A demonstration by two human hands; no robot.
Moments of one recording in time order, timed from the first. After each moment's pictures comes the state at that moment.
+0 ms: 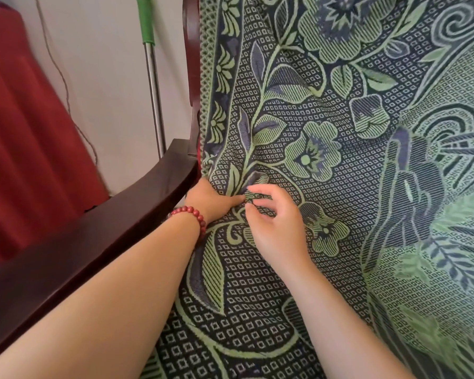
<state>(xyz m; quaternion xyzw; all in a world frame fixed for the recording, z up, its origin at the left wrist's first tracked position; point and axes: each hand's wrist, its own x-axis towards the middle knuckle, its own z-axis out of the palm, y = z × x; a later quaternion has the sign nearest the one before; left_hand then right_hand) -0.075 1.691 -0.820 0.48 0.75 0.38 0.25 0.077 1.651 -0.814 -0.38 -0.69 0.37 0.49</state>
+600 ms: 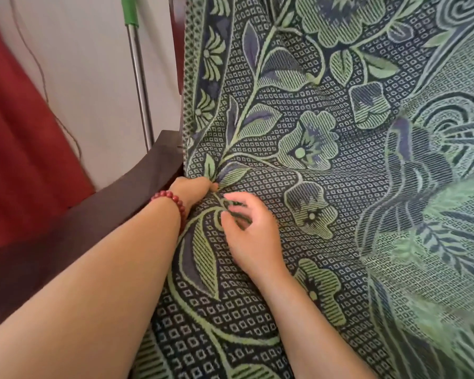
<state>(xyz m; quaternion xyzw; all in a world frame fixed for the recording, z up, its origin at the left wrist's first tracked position) -0.100 1.711 -0.823 0.27 0.73 0.48 0.41 0.050 1.652 -0.844 -0.40 -0.68 0.40 0.46</state>
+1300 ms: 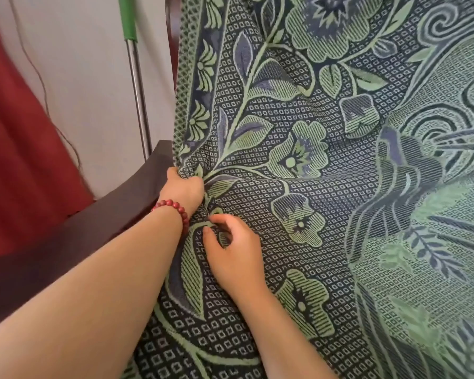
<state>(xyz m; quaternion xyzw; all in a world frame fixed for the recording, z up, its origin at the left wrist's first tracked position) -0.087 1.698 -0.804 0.34 0.79 0.46 0.23 0.044 1.633 -0.843 -0.44 -0.72 0.35 0.42</state>
